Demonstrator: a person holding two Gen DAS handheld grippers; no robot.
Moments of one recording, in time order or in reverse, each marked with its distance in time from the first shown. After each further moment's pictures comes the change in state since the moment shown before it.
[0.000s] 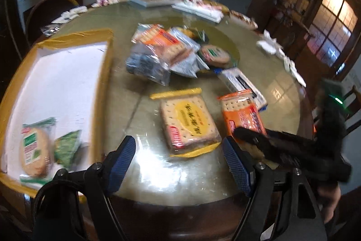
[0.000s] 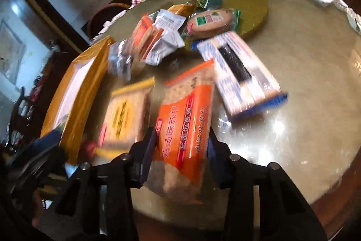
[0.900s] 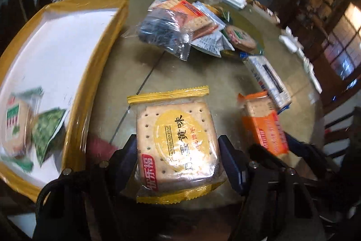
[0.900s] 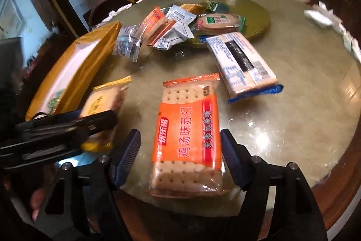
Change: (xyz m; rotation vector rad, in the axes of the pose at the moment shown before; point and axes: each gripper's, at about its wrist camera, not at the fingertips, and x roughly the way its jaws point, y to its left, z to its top) left arm 0.025 0.024 -0.015 -0.169 0.070 0.024; right arm 0.009 0.036 -0.013 -0.159 -0.034 -0.168
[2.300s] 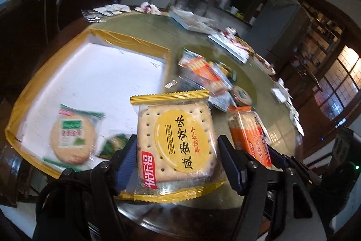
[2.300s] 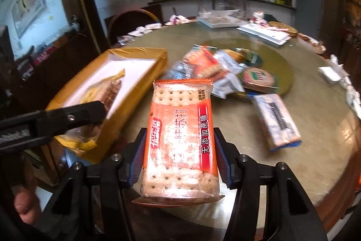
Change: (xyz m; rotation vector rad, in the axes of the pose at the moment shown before) left arm -0.087 0.062 0.010 -0.127 -0.245 -0.033; right arm -0.040 0.090 0.029 -0.147 -0.158 0.077
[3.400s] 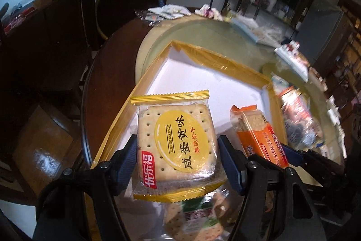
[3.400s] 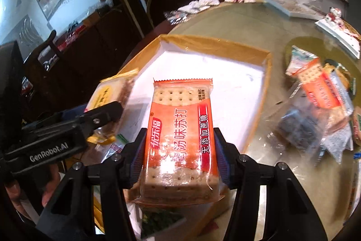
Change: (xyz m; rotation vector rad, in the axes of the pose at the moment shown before) left arm 0.036 0.128 0.065 -0.035 0.034 0.271; right arm 0.147 0.108 0.069 -0.090 0.209 0.219
